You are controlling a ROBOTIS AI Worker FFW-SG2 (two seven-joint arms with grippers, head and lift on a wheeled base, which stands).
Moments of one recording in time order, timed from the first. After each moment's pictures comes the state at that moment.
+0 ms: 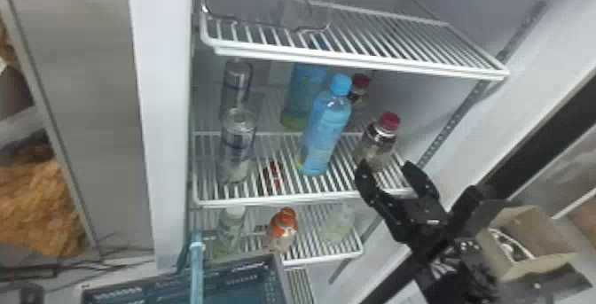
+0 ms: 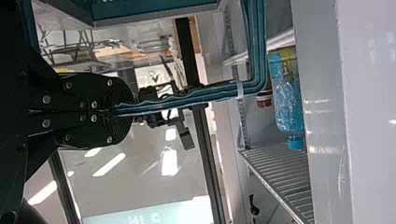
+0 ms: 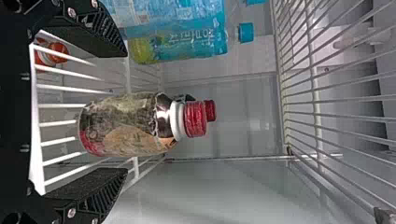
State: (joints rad) left arm 0.40 0.05 0.15 -2.05 0.93 1.43 -0.89; right arm 0.48 -0.10 -0.30 -2.11 -0.28 0.16 0.20
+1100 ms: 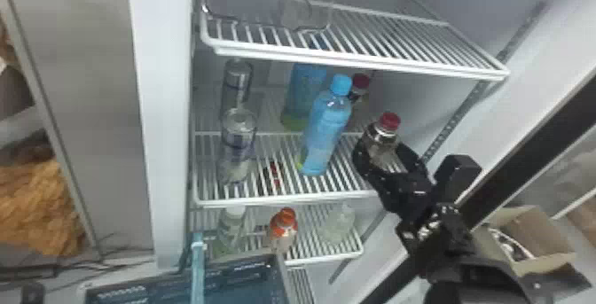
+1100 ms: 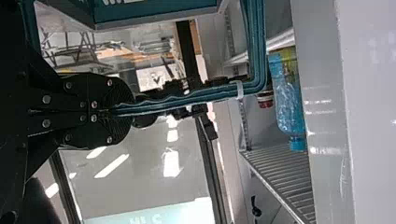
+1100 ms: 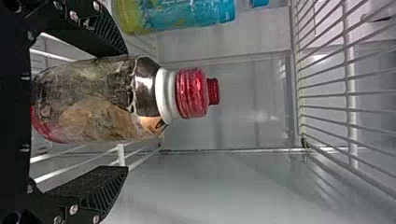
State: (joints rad) left arm 0.40 0.05 0.14 -2.05 0.93 1.43 -0.88; right arm 0.27 -0.13 -0.30 -1.92 -0.25 0.19 0.19
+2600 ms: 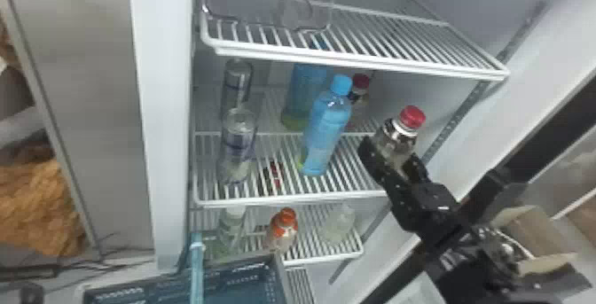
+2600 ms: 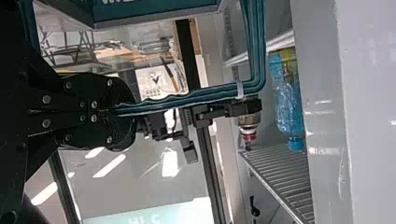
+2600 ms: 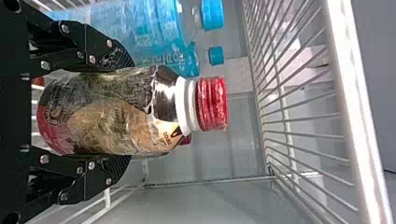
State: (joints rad) left arm 0.40 0.05 0.15 -2.05 0.93 1.43 -0.88; right arm 0.50 -0.14 -0.33 -2.25 -0.40 0.26 0.24
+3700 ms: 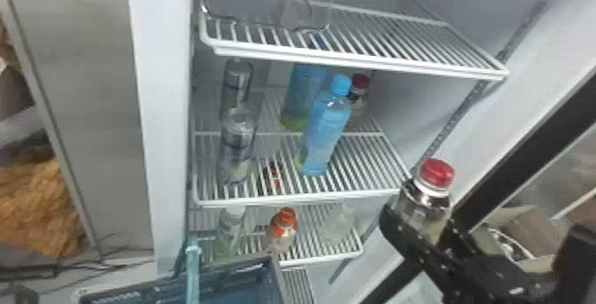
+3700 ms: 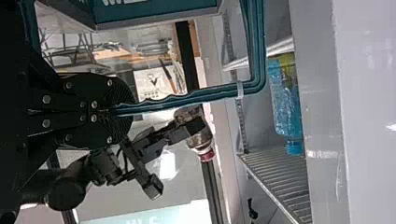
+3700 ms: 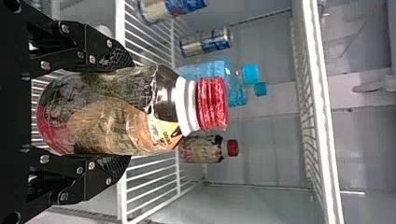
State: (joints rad) left arm 0.42 0.05 0.16 -2.05 0.93 1.43 -0.88; right arm 0.99 -0.05 -0.50 -2.78 -0.47 0.59 0.24
